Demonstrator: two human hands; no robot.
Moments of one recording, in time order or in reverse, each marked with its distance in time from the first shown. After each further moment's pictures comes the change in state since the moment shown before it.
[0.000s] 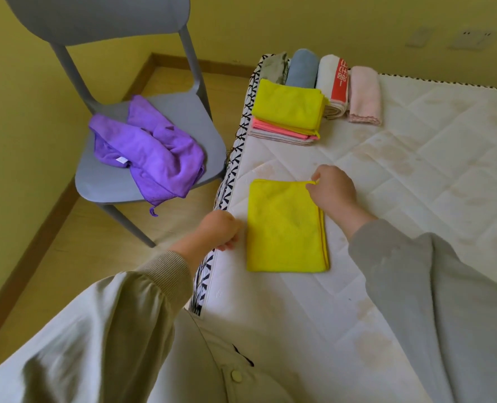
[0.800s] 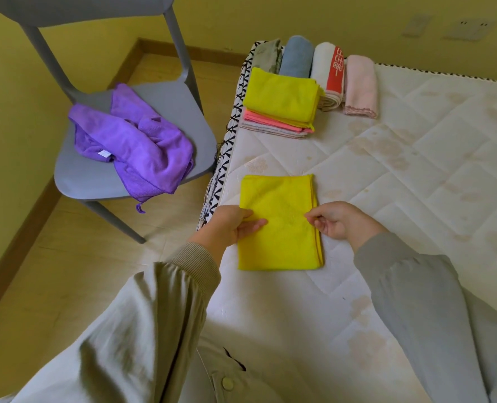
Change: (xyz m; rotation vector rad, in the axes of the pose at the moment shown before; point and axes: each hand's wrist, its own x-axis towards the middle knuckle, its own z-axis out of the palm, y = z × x) left_hand 0.020 0.030 0.029 -0.999 -0.125 -0.218; right_hand -0.011 0.041 0.028 1.080 -0.596 0.735
